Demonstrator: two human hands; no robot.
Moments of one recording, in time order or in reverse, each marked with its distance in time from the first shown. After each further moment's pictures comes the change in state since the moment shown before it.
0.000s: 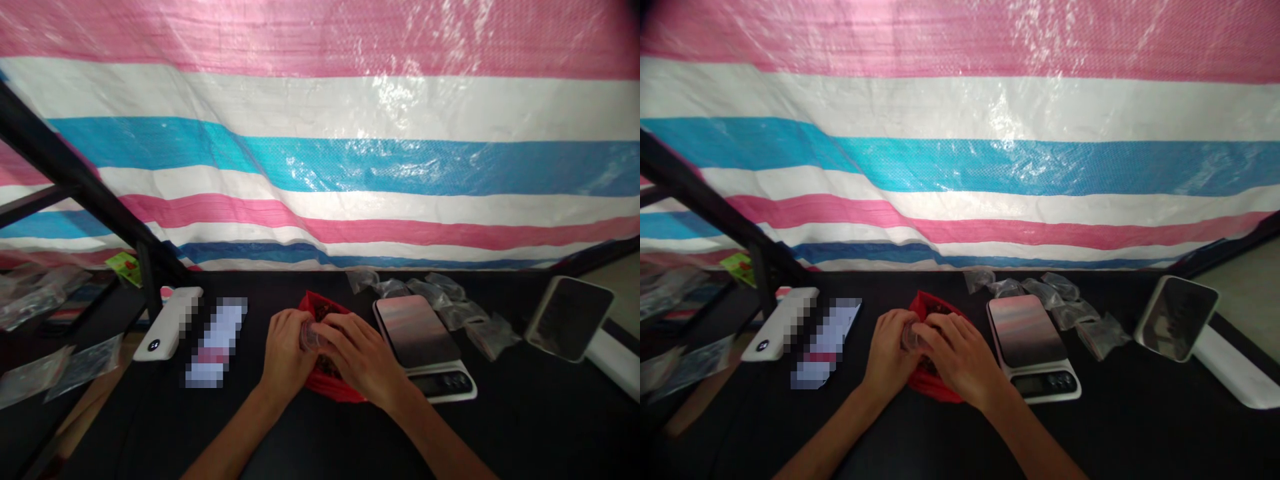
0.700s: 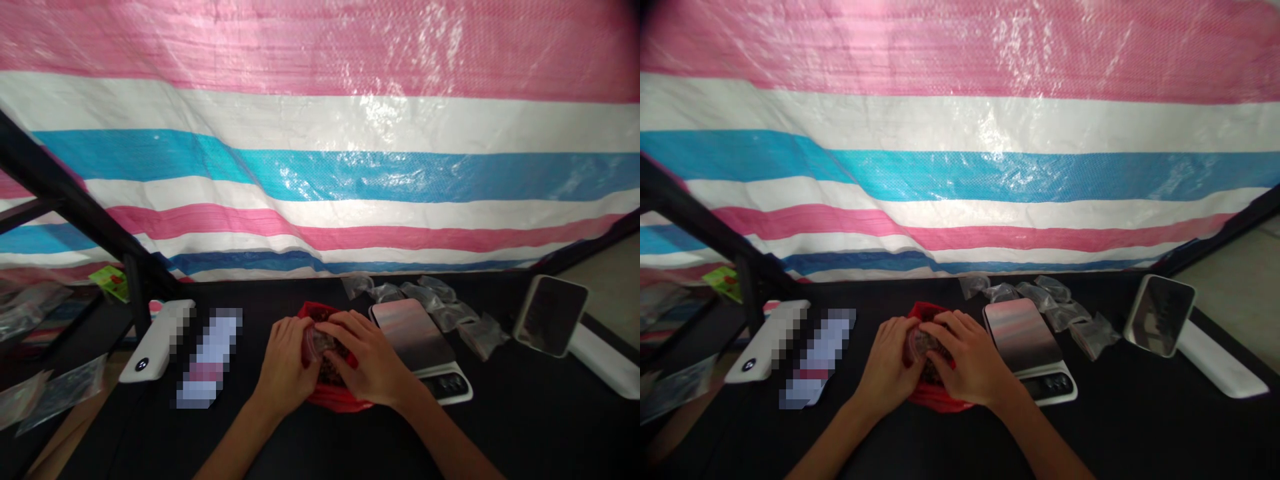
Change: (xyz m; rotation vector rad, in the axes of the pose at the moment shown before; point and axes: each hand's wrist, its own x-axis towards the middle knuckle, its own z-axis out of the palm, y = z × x) left_hand 0.002 -0.006 -0.002 -0.101 -0.183 0.019; right_hand 0.003 0.008 -0.015 0.169 -0.216 0.249
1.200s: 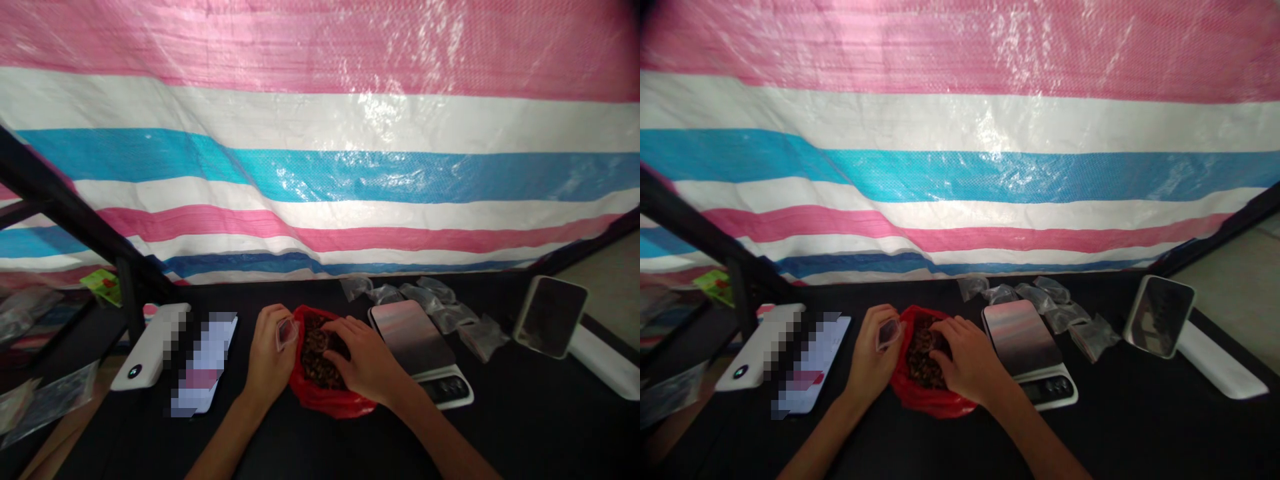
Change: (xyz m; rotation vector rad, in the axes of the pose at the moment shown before) left_hand 0.012 -0.019 -0.006 -0.253 0.234 -0.167; right_hand 0.002 0.011 0.011 0.041 -0.111 0.253
